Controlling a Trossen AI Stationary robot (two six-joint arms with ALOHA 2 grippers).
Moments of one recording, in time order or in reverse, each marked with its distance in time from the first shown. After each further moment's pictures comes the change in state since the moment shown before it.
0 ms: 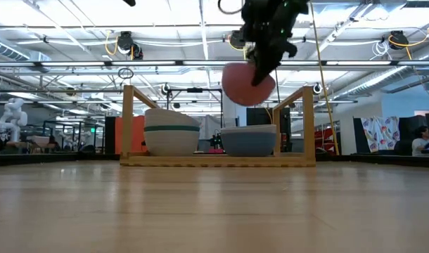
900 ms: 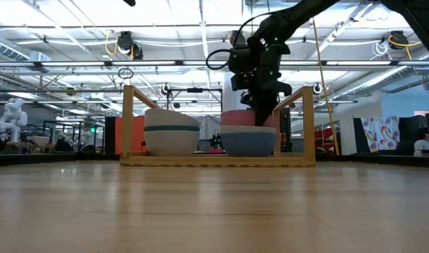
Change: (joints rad) left arm 0.000 0.000 0.000 0.000 0.000 0.007; right arm -0.068 0.267 0.002 -0.039 -0.075 -0.054
